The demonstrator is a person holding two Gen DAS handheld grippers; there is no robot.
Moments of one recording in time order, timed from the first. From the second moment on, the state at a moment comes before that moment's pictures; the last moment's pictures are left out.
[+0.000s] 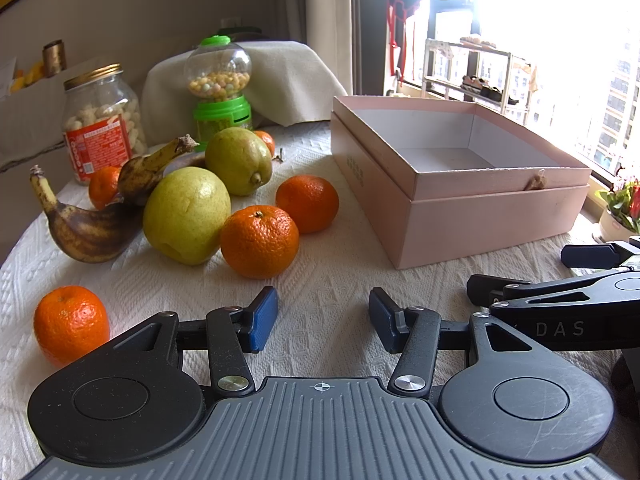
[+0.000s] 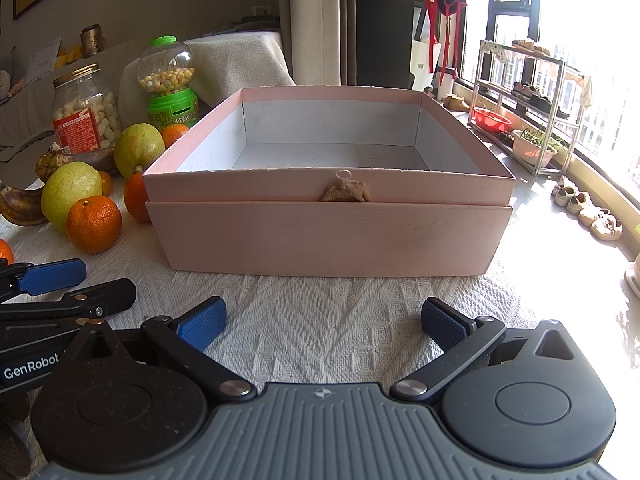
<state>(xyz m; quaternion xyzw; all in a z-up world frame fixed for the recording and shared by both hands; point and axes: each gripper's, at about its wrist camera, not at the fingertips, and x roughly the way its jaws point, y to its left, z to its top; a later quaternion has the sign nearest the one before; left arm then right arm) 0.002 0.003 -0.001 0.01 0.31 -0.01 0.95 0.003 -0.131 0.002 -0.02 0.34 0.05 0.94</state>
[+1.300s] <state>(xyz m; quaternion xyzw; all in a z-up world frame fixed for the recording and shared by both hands) -0.069 0.196 0.031 -0.18 0.34 0.10 0.92 0.038 0.037 0.038 -0.13 0.37 0.19 0.90</state>
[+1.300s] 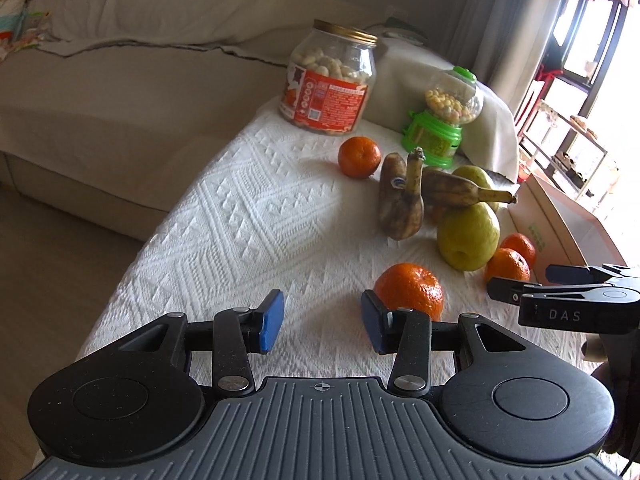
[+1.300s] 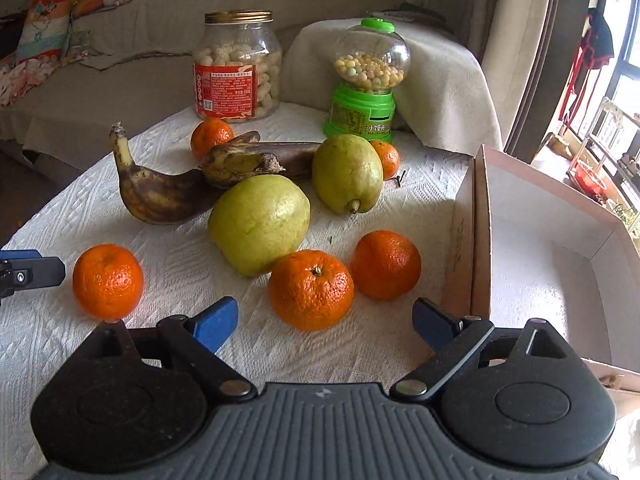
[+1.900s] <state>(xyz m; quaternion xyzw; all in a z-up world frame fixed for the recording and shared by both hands) -0.038 0.146 0.030 -0.06 0.29 0.06 0.95 0.021 0.015 0.041 -0.14 0.37 0.21 0.90</state>
